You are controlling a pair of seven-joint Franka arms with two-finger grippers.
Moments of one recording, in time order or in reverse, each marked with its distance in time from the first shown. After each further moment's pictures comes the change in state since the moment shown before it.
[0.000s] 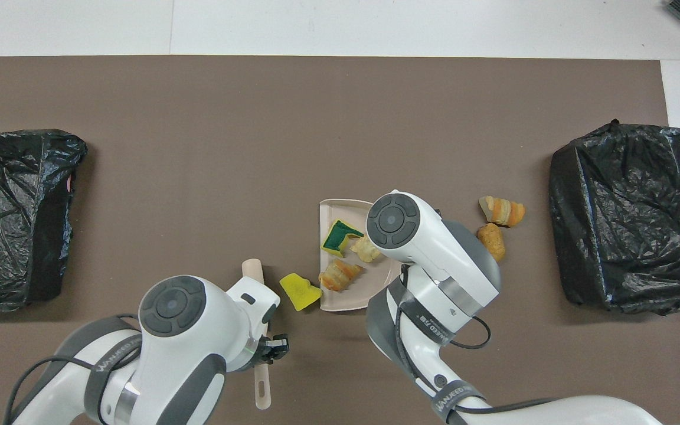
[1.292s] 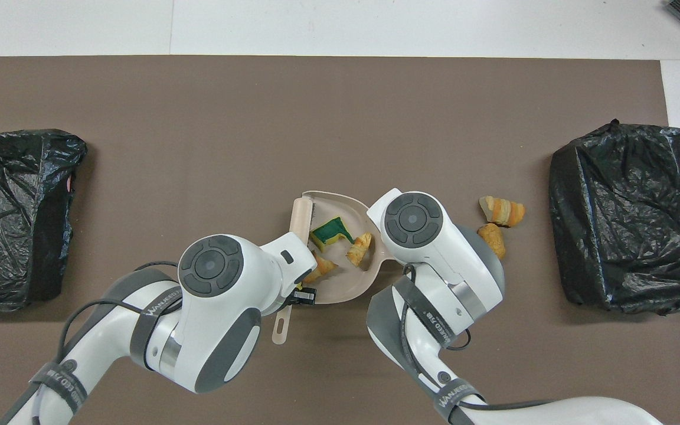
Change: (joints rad) left arm 0.179 0.137 0.030 0.252 0.095 -0.016 0.231; right arm -0.006 -0.010 -0.005 -0.042 0.168 0.139 0.008
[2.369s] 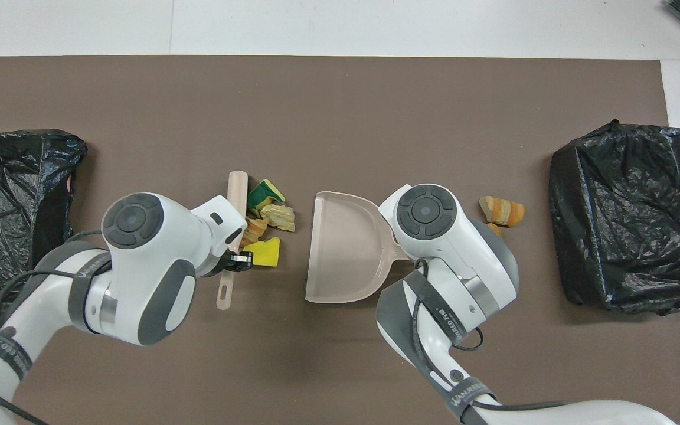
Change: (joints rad) left arm 0.023 0.109 -0.033 -0.062 0.084 0.202 0.114; right arm -0.027 -0.024 0.000 0.006 0.000 -0.061 -0.009
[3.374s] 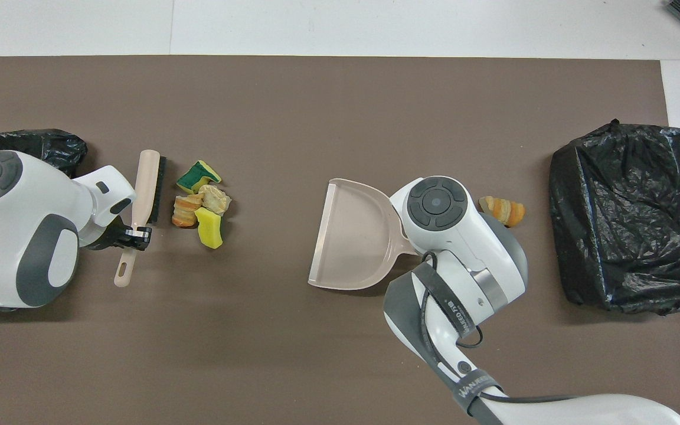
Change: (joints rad) left arm 0.351 0.008 0.008 0.067 0.150 -0.087 0.269; right arm -0.024 0.000 -0.004 0.009 0.001 -0.014 0.071
